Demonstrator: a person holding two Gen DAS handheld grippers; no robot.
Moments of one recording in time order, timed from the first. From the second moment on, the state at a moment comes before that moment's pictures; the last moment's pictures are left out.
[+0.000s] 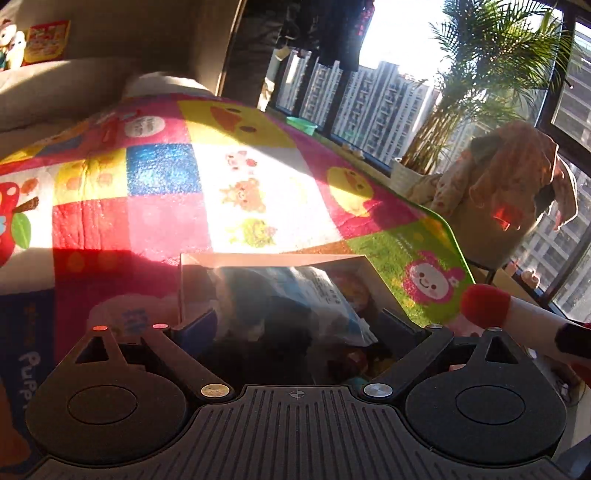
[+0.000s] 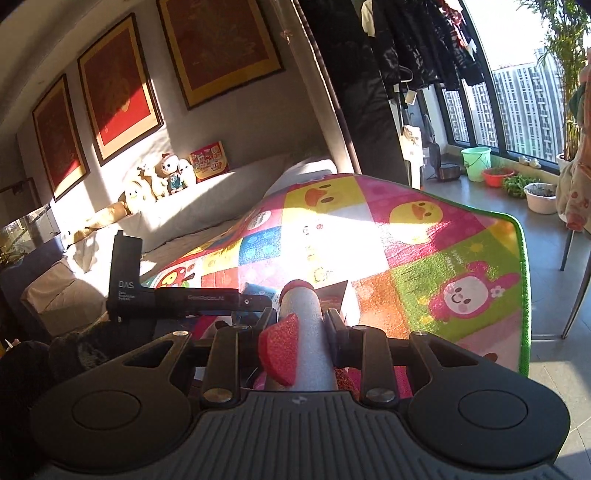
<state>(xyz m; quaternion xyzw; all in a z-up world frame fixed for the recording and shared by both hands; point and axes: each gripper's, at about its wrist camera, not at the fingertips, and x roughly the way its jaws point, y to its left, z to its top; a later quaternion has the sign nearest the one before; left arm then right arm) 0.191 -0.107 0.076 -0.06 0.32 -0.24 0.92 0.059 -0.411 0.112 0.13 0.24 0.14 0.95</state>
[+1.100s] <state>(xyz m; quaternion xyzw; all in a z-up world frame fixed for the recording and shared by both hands) 0.095 -0.042 0.043 -0.10 0.25 -0.23 0.94 0.190 -0.294 0.049 0.00 0.32 0.04 0.95</state>
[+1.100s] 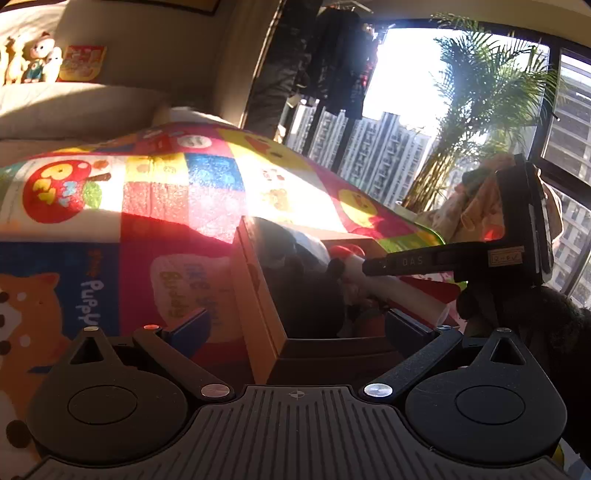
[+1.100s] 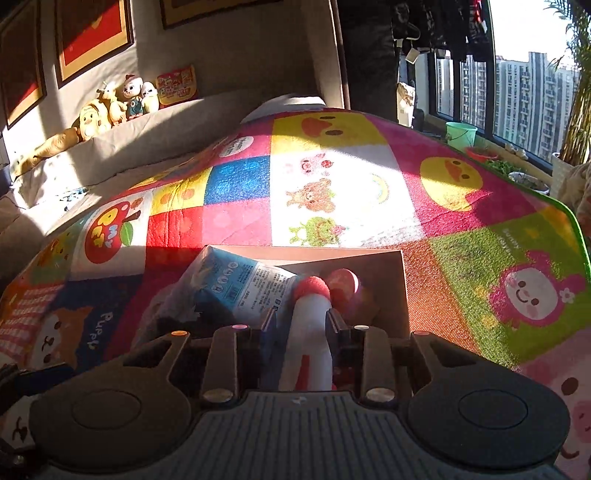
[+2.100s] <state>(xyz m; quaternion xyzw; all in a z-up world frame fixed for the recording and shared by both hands) 0.096 -0.027 0.024 -0.12 0.26 -0.23 0.93 0.256 -0.221 0.078 -0.03 0.41 0.16 0.90</state>
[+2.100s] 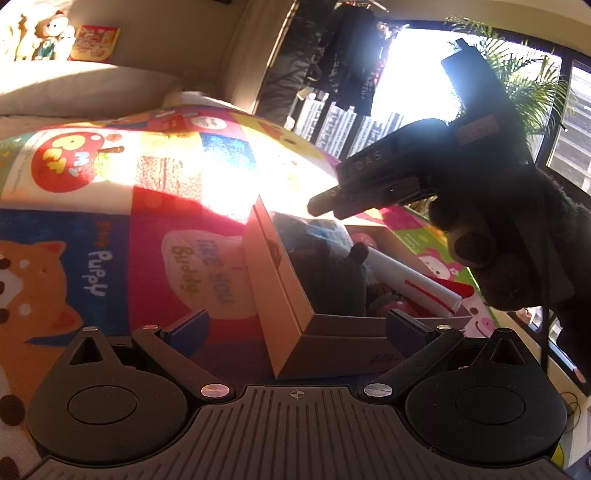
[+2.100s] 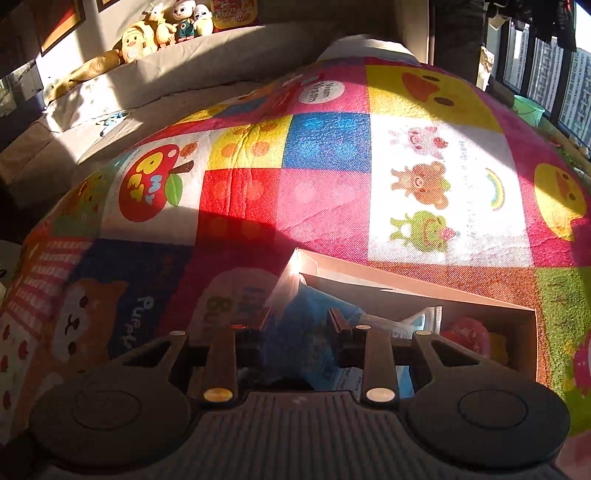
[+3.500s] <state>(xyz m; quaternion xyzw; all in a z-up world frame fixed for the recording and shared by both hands) 0.096 -0.037 0.015 -0.10 0.28 -0.23 0.93 0.180 -0.285 0.068 -0.11 0.35 0.06 0.93</state>
